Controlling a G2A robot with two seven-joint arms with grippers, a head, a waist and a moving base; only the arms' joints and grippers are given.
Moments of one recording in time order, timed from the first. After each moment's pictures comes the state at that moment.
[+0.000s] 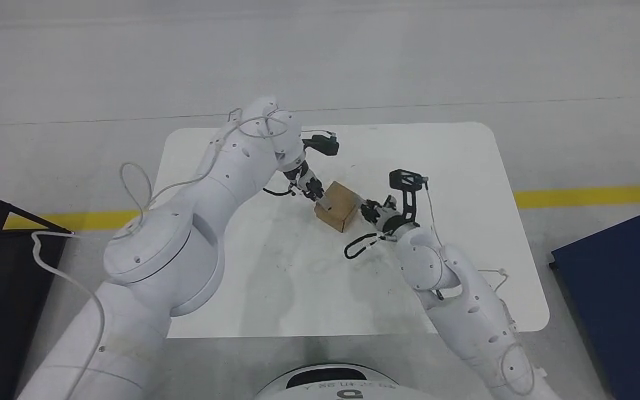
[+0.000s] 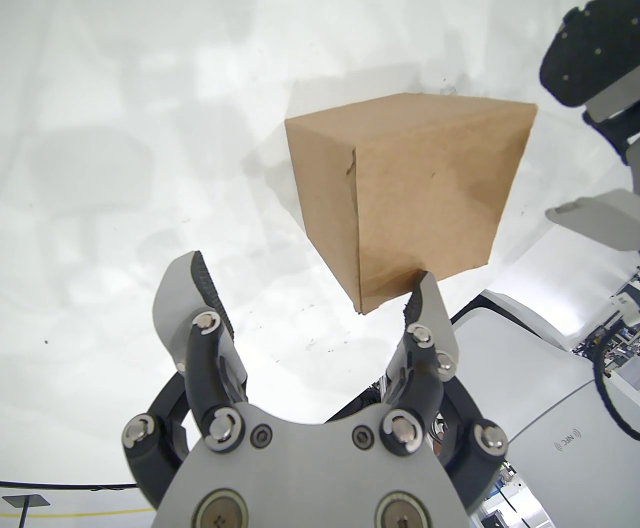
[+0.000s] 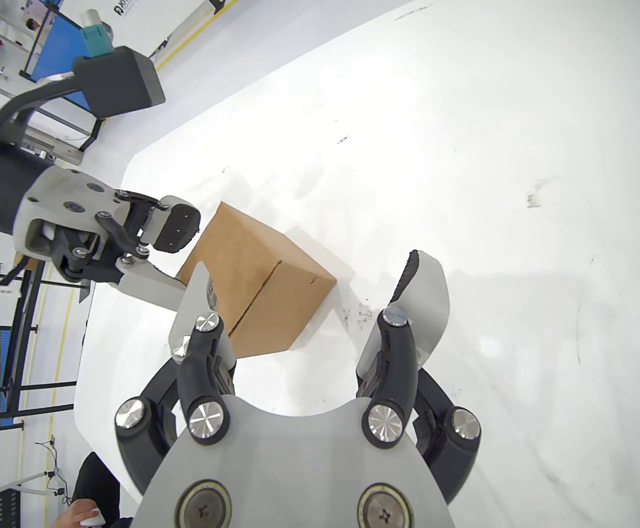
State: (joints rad) left arm 0.27 -1.64 -0.34 -0.34 0.19 -0.47 -1.35; right arm -1.46 -1.24 1.13 -1.75 -0.72 0.34 0.40
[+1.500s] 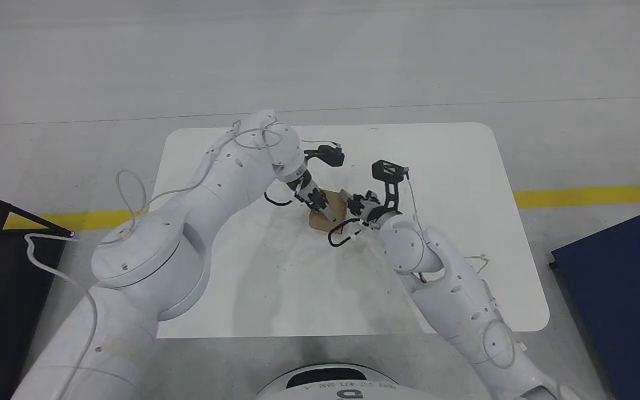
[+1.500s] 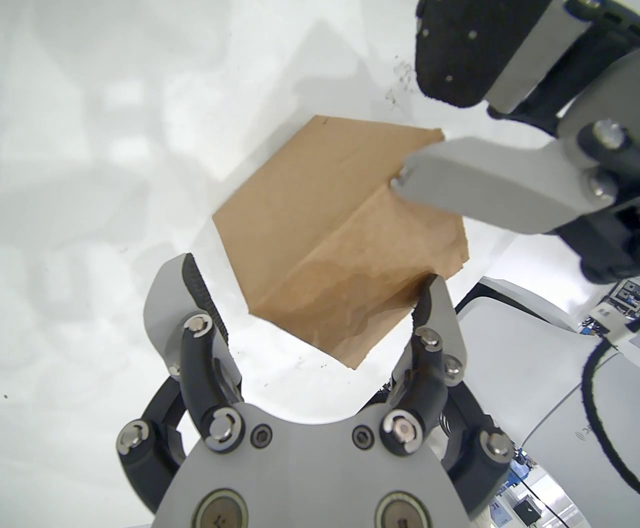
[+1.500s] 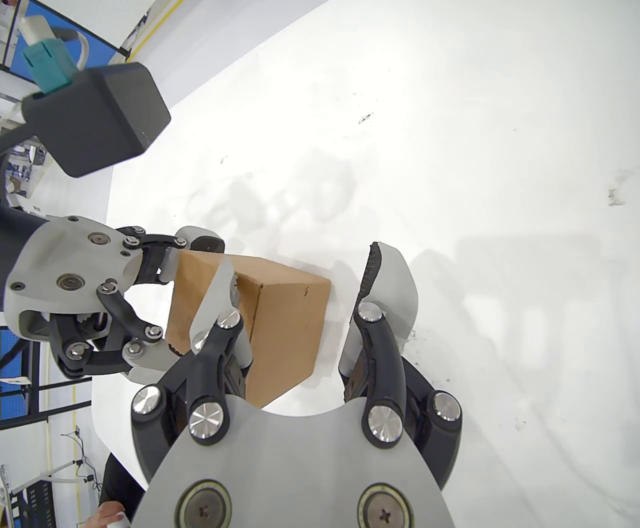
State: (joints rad) left arm 0.31 -1.55 -0.24 -0.49 0.07 -0.52 -1.30; right arm -1.34 -1.29 1.05 -1.66 -0.65 0.40 0.48
